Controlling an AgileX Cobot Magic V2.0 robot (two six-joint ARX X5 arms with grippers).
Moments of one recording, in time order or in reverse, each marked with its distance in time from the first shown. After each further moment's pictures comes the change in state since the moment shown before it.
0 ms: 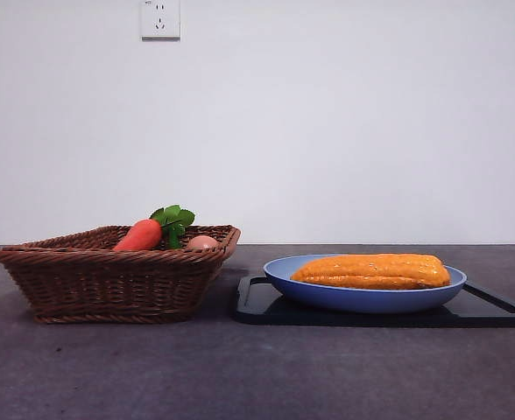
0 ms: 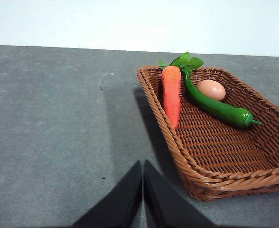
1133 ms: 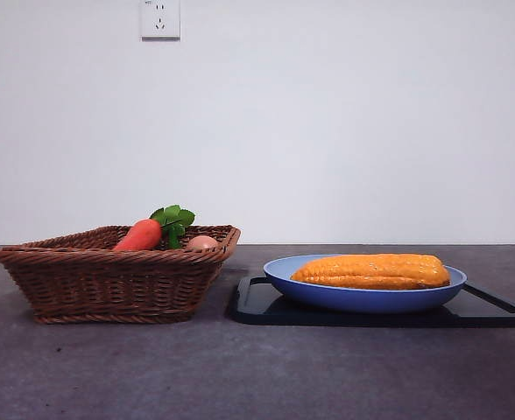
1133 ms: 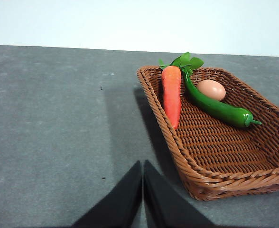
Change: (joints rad) left arm 0.000 0.000 0.000 0.000 0.000 0.000; right arm -0.148 -0.810 -0.933 0.925 0.312 -0.011
